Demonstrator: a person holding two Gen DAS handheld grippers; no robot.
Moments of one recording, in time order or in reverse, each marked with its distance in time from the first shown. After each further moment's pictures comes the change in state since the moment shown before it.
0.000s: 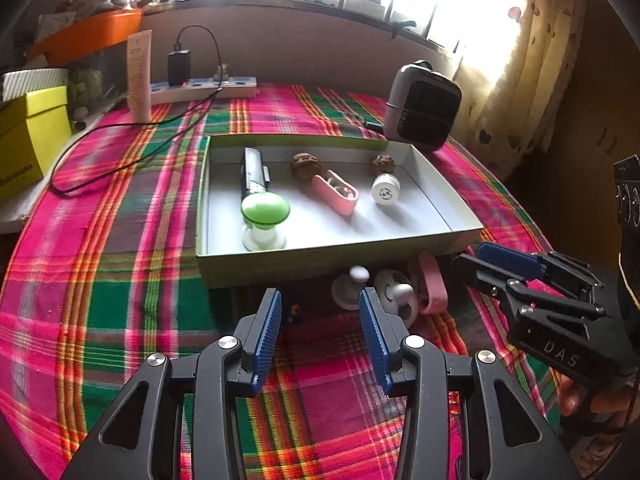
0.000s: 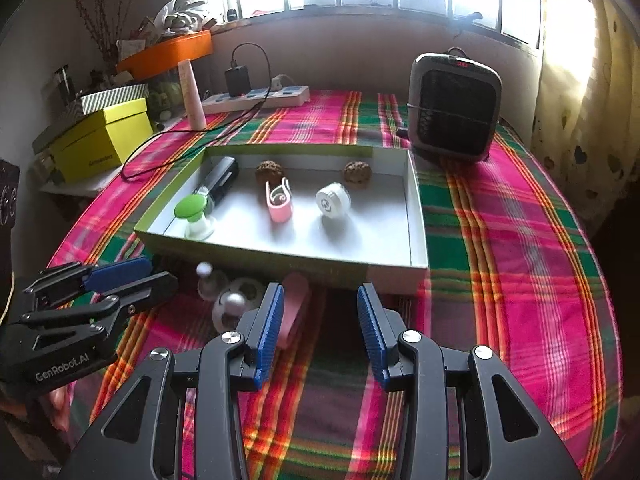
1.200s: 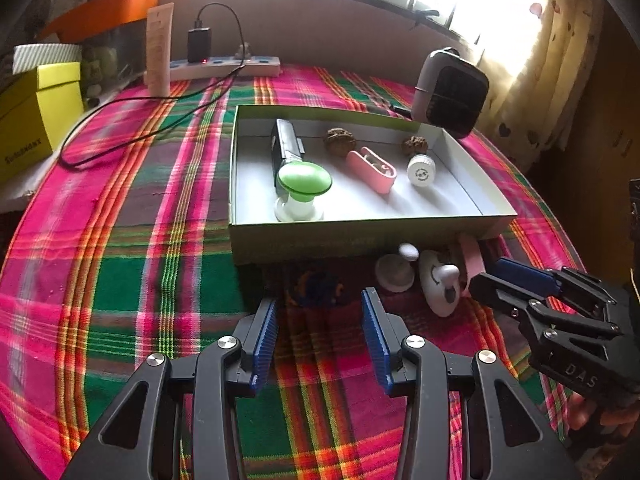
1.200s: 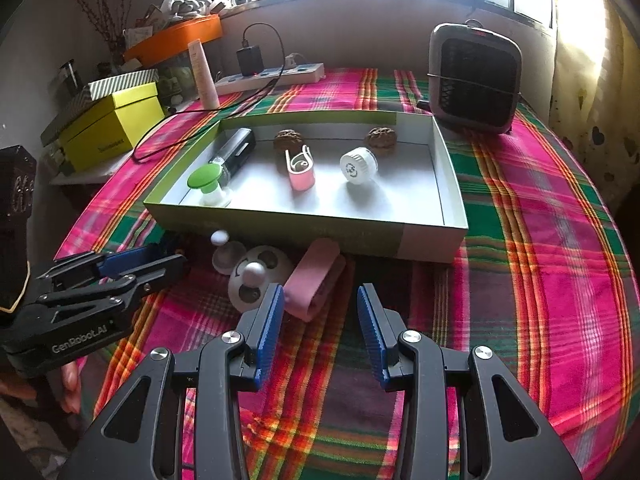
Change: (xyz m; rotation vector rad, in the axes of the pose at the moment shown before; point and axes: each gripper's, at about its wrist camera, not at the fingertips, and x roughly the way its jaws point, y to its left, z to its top) left arm 0.014 0.022 -0.010 -0.036 0.040 0.047; right arm 0.016 0.008 -0.010 0.011 0.051 0.066
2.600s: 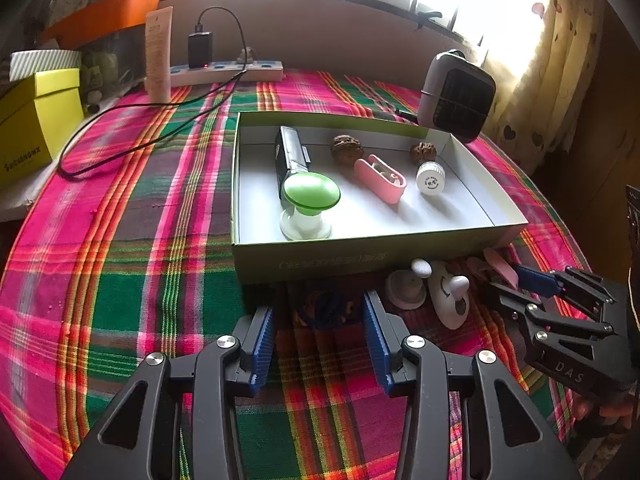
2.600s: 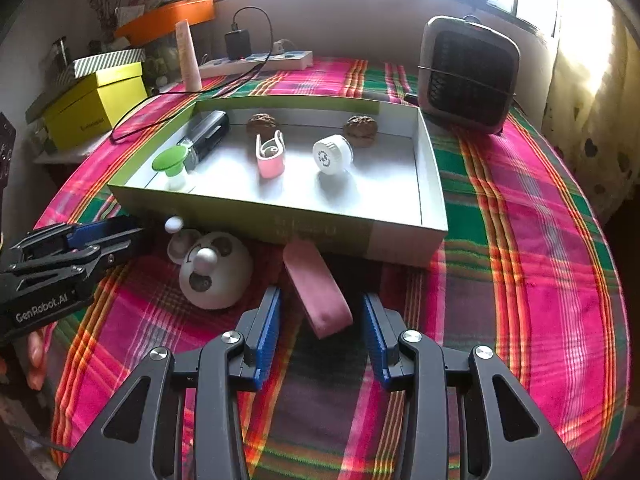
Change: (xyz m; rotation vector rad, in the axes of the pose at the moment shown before) left arm 0.007 0.003 0.008 0.008 -0.014 0.013; right arm 0.014 -0.011 0.000 -0.062 0.031 -0.080
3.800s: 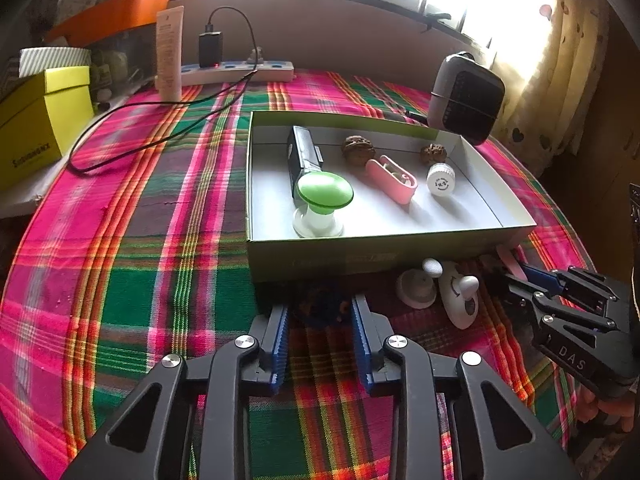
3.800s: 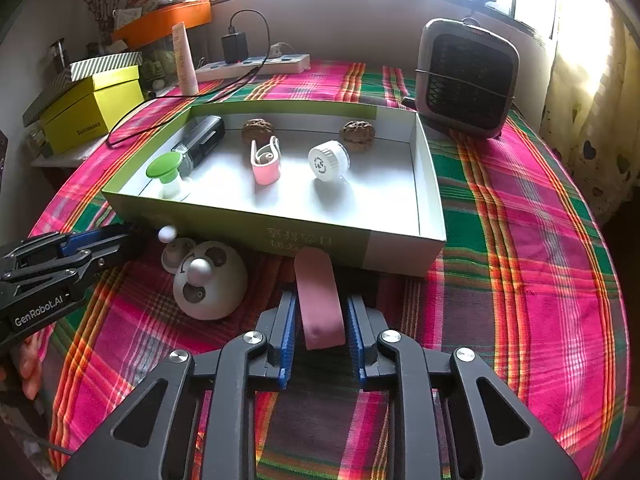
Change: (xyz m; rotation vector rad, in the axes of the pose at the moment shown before) left arm -0.001 0.002 -0.001 -0.009 -0.005 0.033; right arm 0.002 -0.001 0.003 0.009 -0.011 -0.008
